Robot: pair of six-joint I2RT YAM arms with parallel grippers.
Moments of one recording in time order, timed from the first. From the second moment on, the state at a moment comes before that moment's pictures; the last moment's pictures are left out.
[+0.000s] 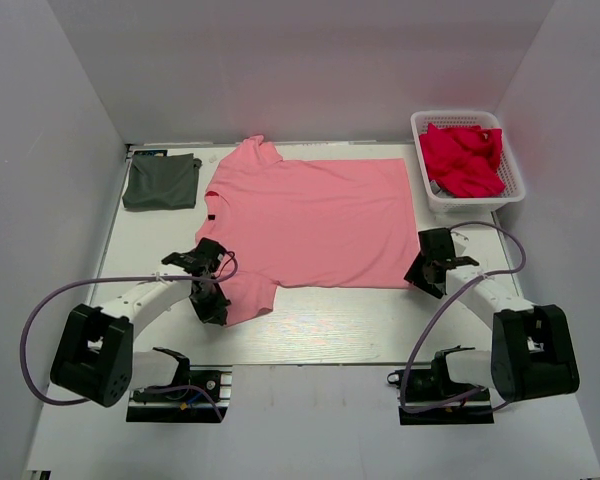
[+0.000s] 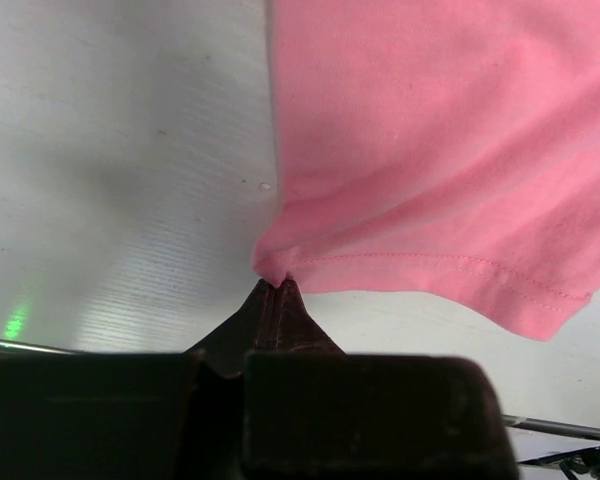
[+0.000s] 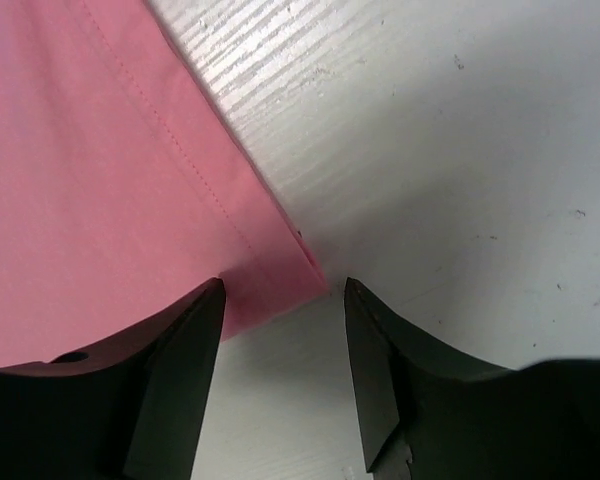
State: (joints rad) left arm -0.37 1.27 0.64 -0.82 0.00 -0.86; right arm 0.19 1.26 0.56 -0.40 0.27 0.65
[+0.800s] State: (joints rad) left arm -0.37 1.09 0.66 -0.98 0.09 -0.84; right arm 0.17 1.08 0.51 -0.47 0.18 0.62
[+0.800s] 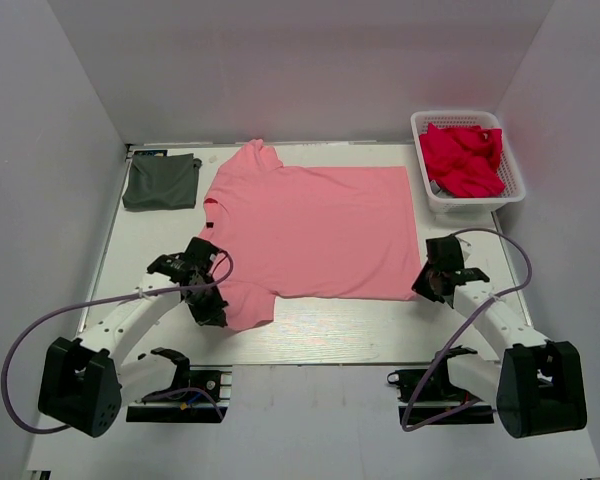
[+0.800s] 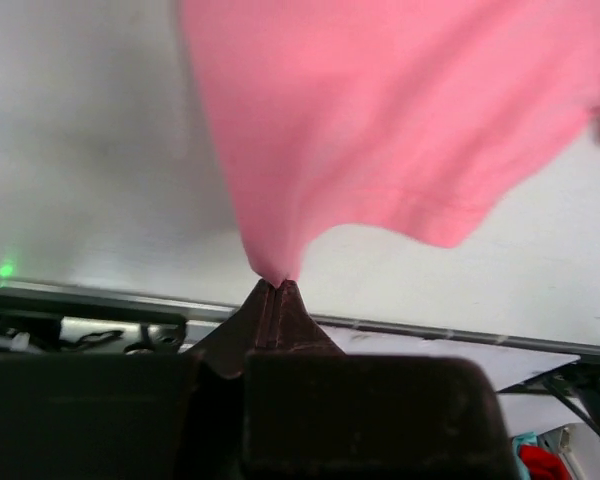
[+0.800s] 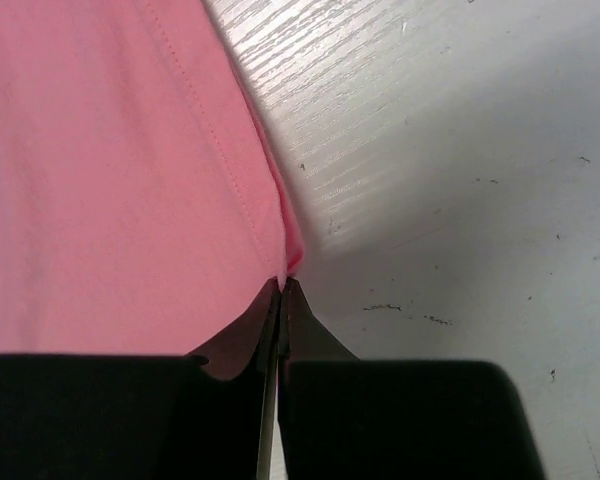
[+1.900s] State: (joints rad) left arm -0.26 1.81 1.54 -0.76 -0.13 -0.76; right arm 0.18 1.63 1.18 -0.55 0.25 0.51
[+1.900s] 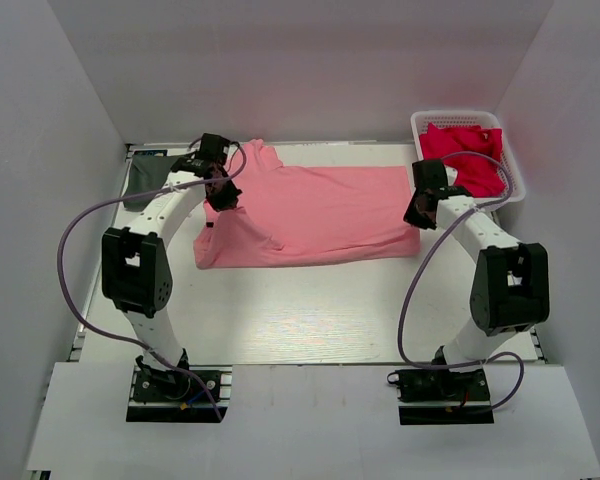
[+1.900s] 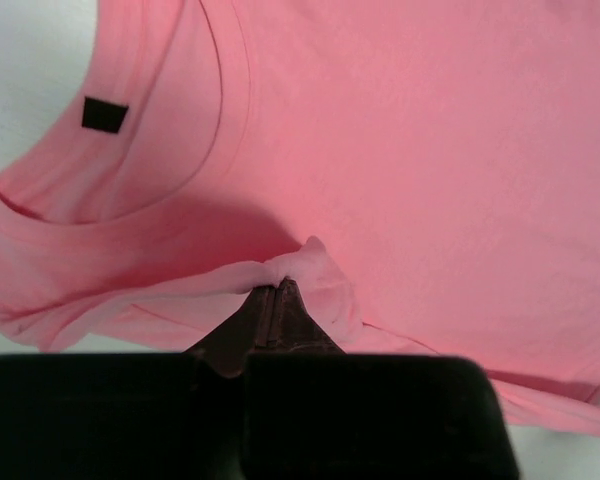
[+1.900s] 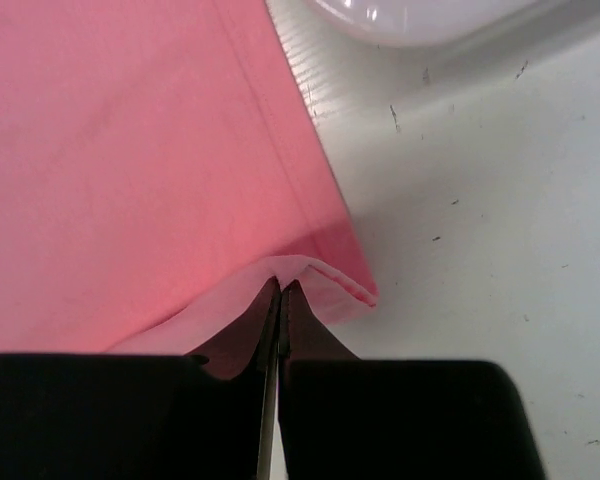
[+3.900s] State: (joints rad) left arm -0.14 1.95 1.35 -0.53 -0.02 -0.61; right arm 0.20 1.86 1.20 -0.40 -0.01 0.36
